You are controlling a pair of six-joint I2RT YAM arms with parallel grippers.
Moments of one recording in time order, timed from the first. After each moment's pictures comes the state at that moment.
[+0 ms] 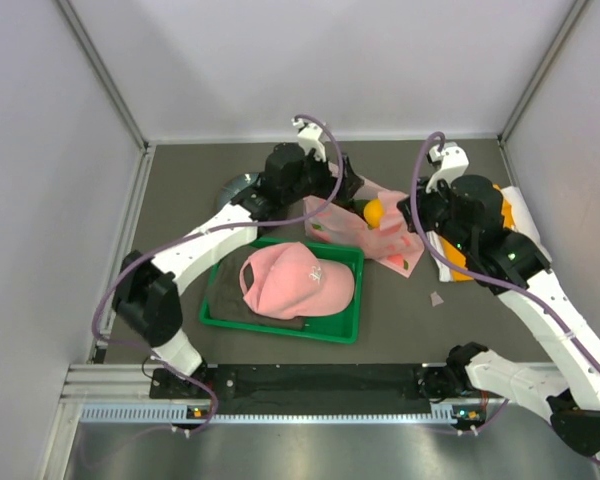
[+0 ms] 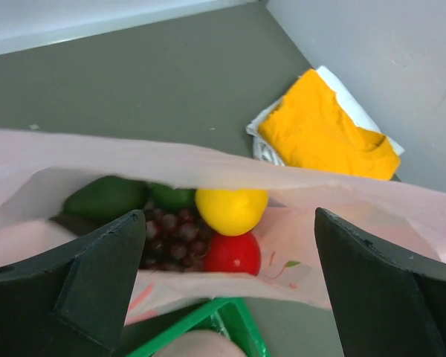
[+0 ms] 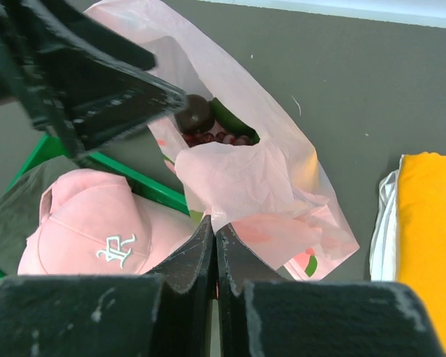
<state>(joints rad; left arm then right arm) -0.68 1.67 1.42 0.03 0.14 -0.40 0.54 0.96 1.18 -0.56 0.11 0.23</state>
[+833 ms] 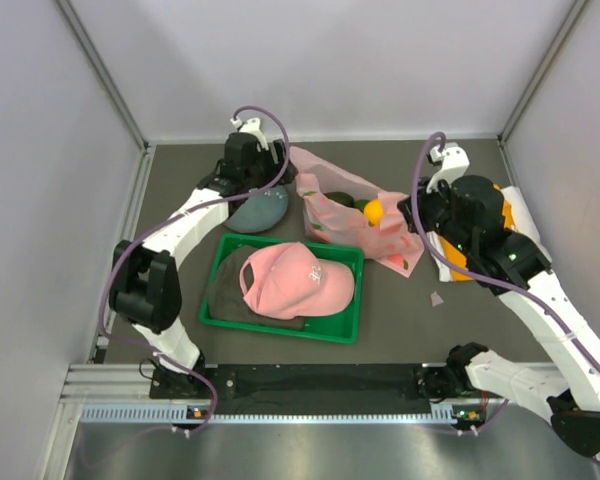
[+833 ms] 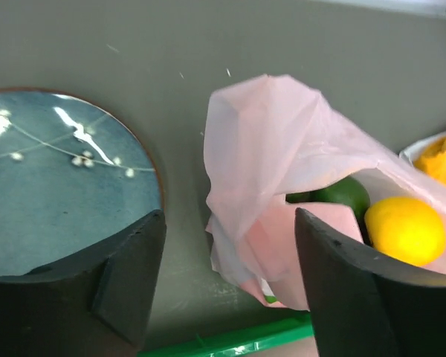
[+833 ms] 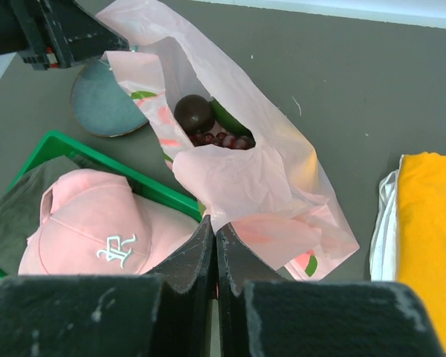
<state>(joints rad) -0.37 1.69 1.38 -0.14 0.06 -0.46 0.54 0.95 1.18 -0.57 0.11 0.23</state>
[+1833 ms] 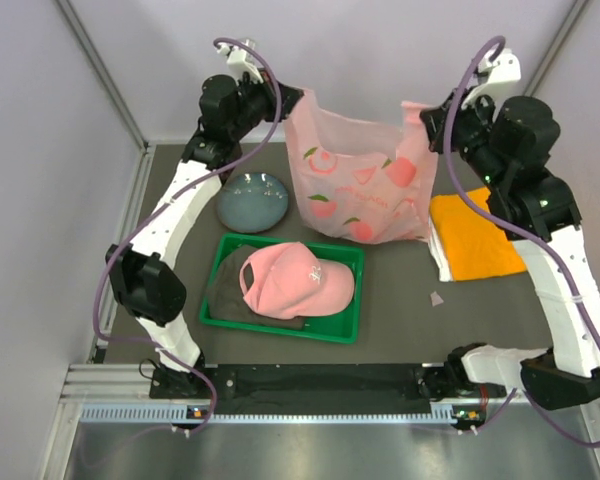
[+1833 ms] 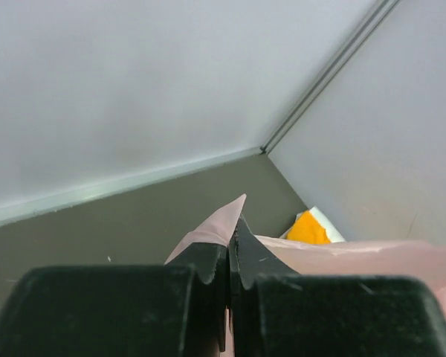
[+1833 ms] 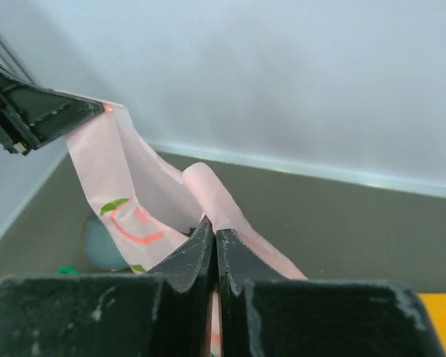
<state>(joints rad) -0.35 1.76 1.82 0.02 0.30 -0.50 0.38 1.23 1.75 -0.53 0.04 0.14</state>
